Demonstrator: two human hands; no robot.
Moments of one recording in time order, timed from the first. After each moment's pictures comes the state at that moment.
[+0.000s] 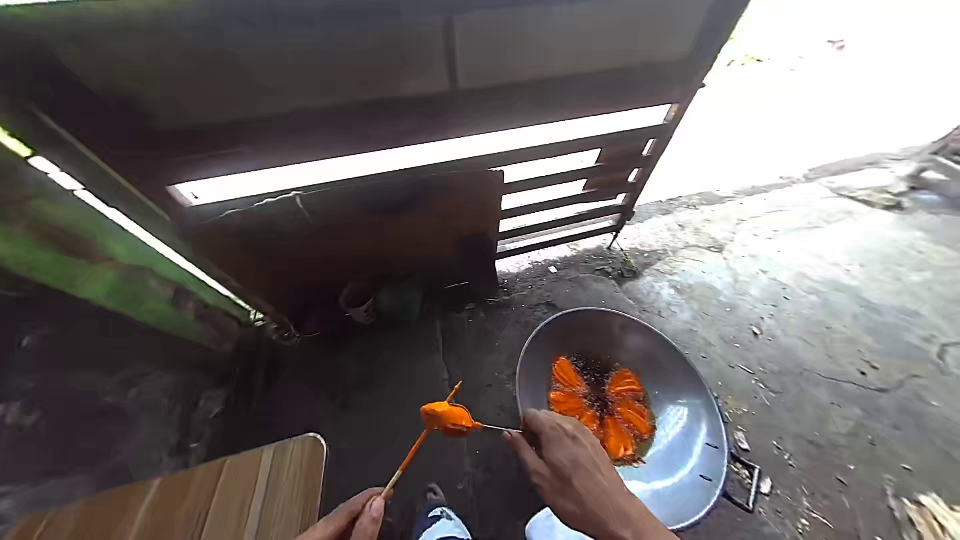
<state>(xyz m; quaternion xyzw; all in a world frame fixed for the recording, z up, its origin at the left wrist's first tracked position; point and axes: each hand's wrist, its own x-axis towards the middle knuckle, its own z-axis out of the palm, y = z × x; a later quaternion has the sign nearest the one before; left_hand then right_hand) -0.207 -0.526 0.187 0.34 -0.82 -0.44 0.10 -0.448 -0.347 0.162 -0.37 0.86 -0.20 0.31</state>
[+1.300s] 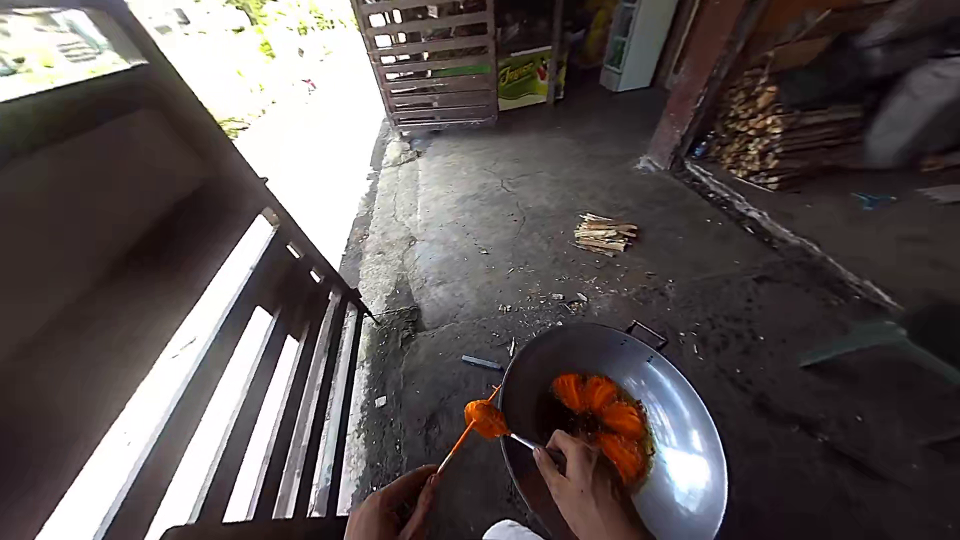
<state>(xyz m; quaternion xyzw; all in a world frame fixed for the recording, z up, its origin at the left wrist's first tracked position) -0.865 -0.669 0.133 -0.33 -0.85 -0.31 -0.26 -0.688 -0.466 0.083 0.43 0.81 -0.40 0.05</state>
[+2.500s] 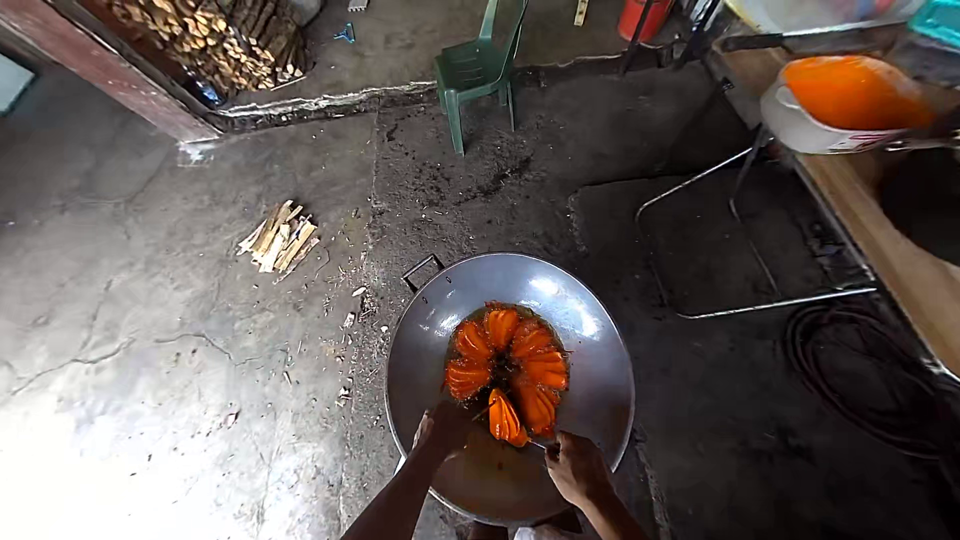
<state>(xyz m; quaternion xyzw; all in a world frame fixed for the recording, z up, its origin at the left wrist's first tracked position) -0.896 -0.247 -0.153 -0.70 -0.46 0.41 -0.37 -0.768 -0.459 -0.146 0.83 0.21 -0.52 0.04</state>
